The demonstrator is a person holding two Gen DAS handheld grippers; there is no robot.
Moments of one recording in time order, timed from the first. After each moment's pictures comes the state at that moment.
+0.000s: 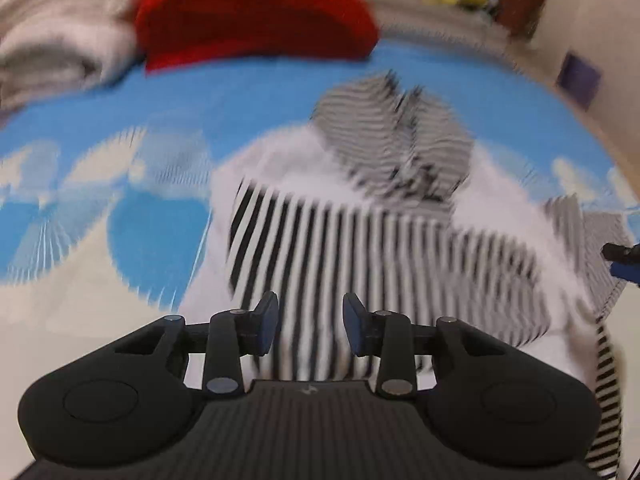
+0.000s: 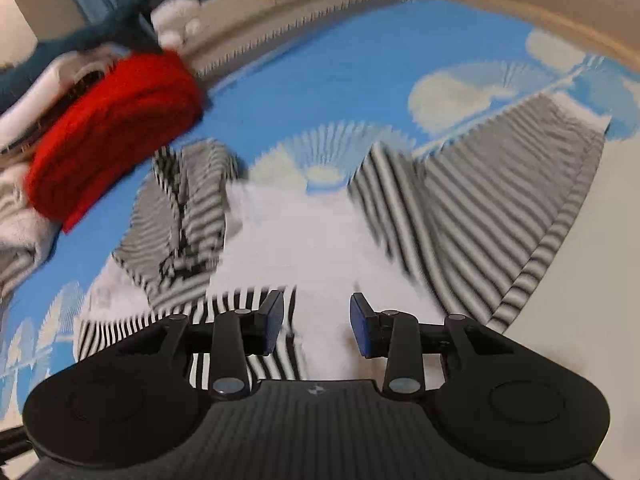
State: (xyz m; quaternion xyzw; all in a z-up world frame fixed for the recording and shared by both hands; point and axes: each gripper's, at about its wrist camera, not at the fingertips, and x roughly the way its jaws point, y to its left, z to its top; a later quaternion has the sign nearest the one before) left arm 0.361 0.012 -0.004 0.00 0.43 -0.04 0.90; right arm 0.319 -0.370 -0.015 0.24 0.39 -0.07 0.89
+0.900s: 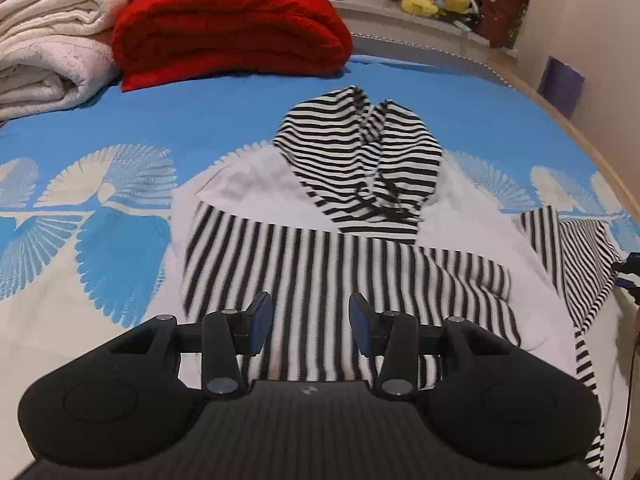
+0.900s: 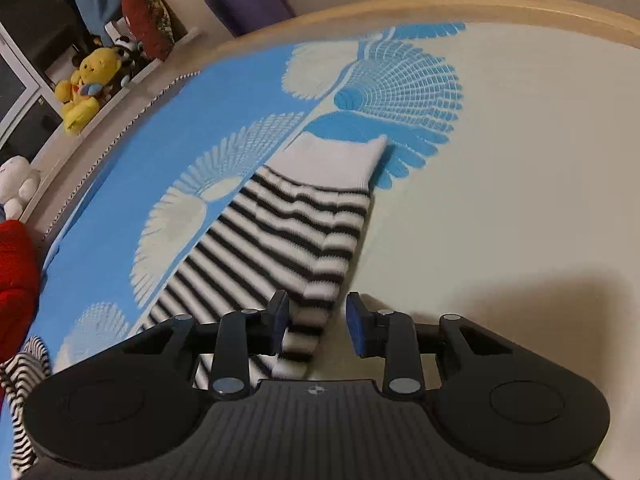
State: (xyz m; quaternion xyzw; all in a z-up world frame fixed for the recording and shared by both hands) left arm 0.375 -0.015 -0.004 -0.01 0.43 -0.05 0.90; right arm 0.332 -0.632 -0.116 0.36 0.30 -0.28 0.84
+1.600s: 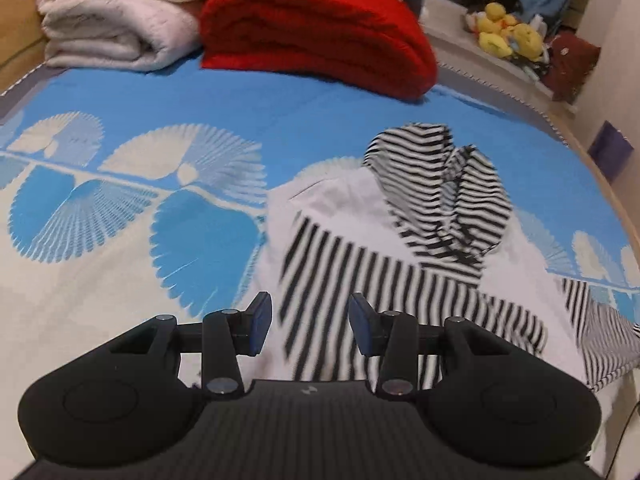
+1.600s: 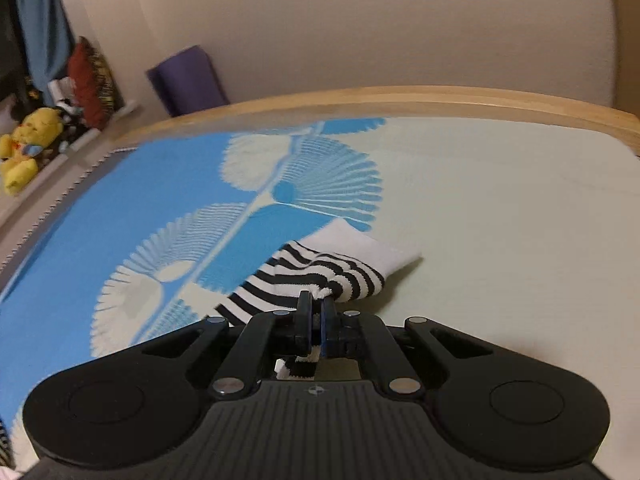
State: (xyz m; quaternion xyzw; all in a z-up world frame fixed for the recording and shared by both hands) left arm 0.382 0.070 0.015 -0.09 0.43 0.02 0.90; right arm 0.321 -0.599 -0.069 0.30 0.24 -0.44 0.81
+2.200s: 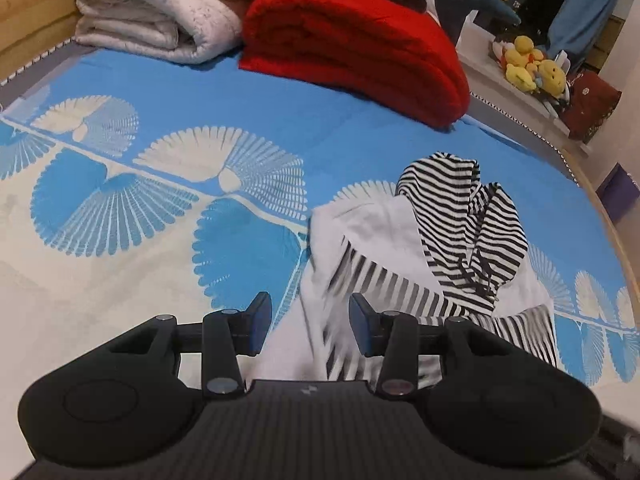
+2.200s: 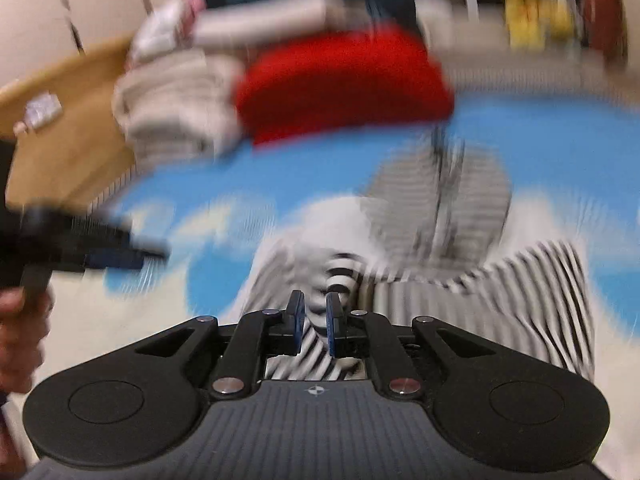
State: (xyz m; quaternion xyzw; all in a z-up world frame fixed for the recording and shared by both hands) left arm 0.381 0.125 0.030 -0.15 0.43 0.04 0.89; right arm 0.313 -0.174 0.009 0.10 0.37 0.20 0.90
